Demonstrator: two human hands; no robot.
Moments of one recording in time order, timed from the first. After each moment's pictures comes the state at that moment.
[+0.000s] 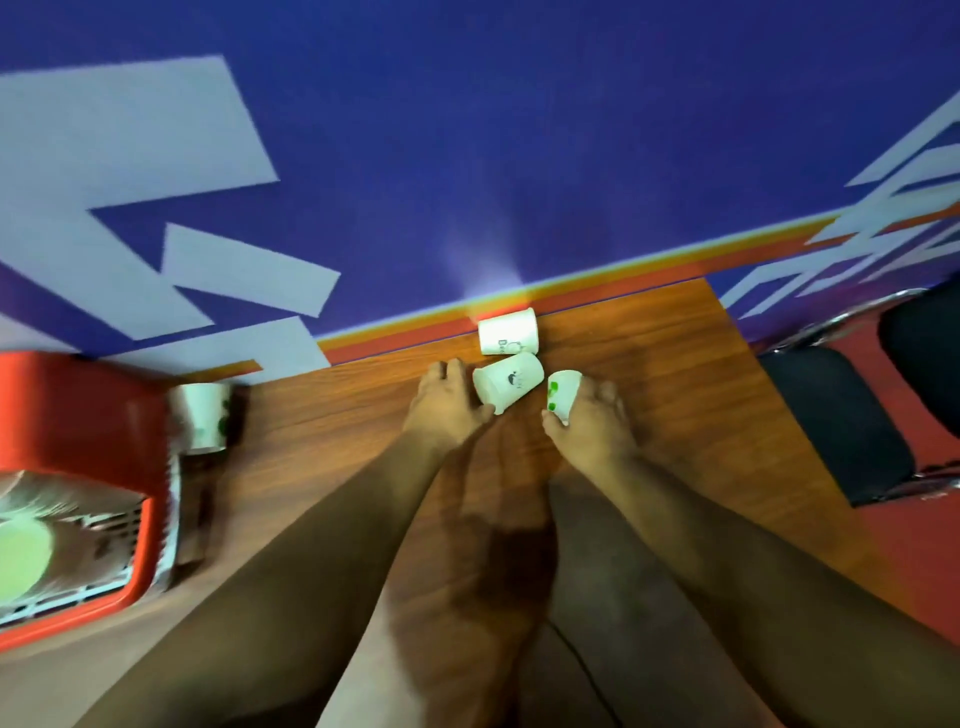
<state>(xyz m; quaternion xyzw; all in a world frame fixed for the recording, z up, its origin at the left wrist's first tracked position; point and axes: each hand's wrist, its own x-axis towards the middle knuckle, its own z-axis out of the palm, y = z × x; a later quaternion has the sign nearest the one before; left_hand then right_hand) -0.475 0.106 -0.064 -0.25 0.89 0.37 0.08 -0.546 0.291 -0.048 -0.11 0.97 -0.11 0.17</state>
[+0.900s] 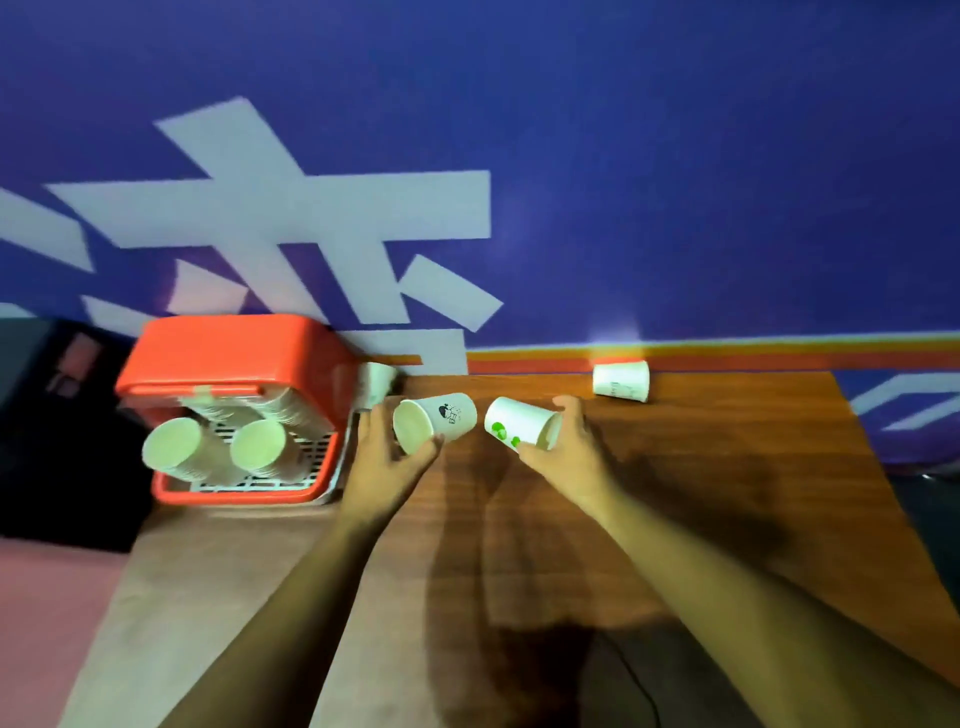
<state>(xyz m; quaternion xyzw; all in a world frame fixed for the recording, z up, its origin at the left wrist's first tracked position) -0.254 0.050 0.029 -0.41 0.75 0.48 -0.22 -0.439 0.200 0.037 -0.25 0.86 -0.36 0.27</state>
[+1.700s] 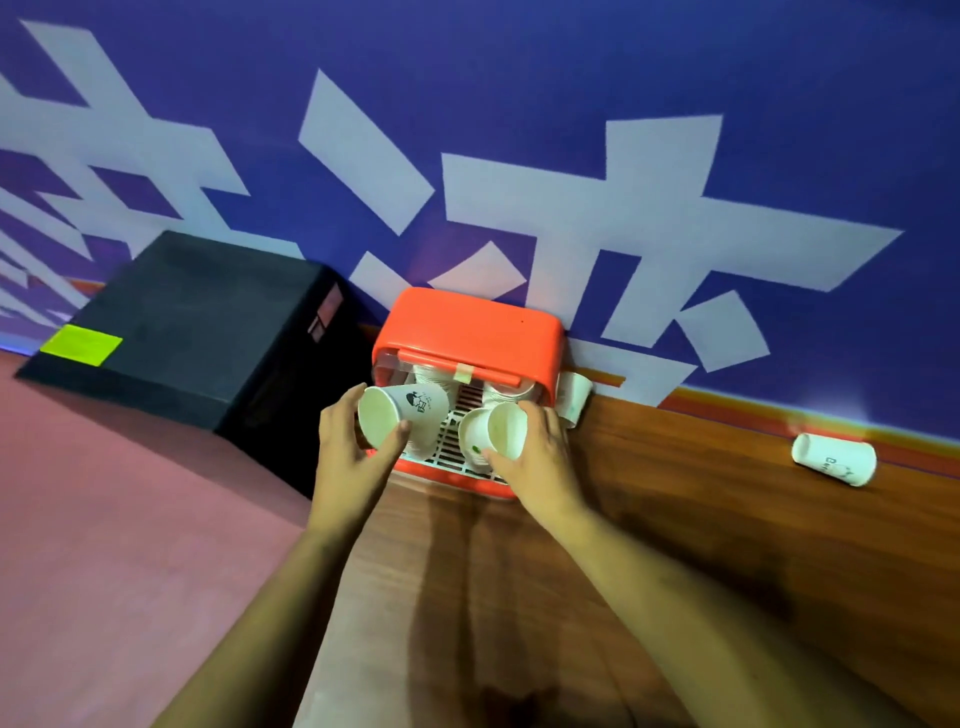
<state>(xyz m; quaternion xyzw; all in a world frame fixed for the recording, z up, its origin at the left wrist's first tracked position) 0.009 -0.114 0.046 -0.50 0.67 0.42 -0.36 -0.197 -0.024 0.021 -0.43 0.81 -0.35 0.19</state>
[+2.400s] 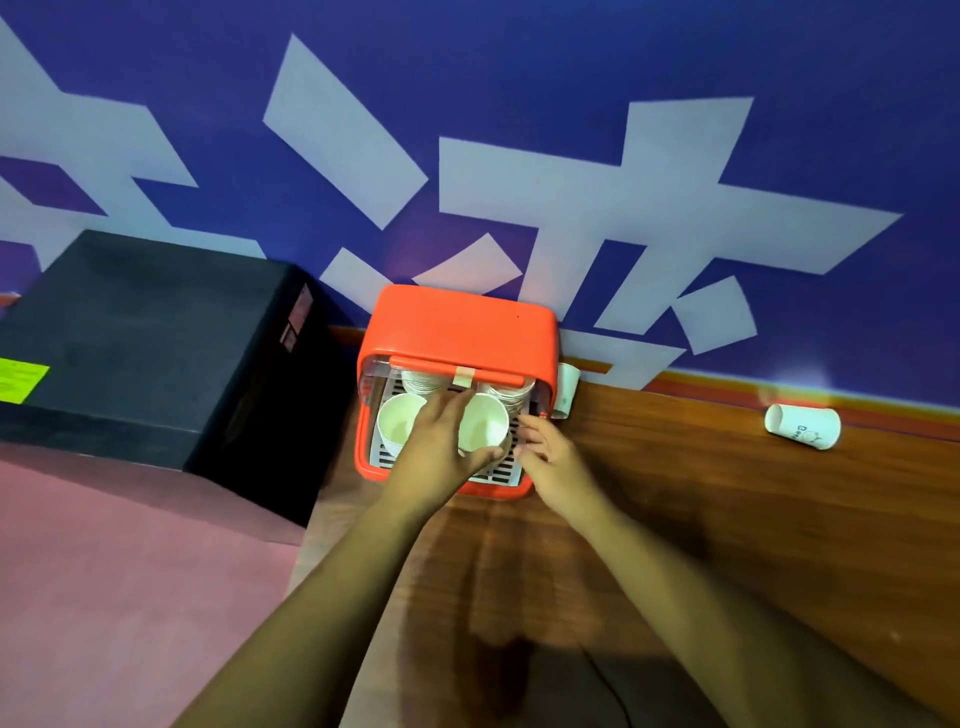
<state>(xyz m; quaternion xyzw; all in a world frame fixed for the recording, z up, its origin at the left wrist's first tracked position) -0.062 -0.141 0.010 -0.34 0.84 0.39 -0.18 -0.200 -0.025 0.022 -0.32 0.79 -0.37 0.38</state>
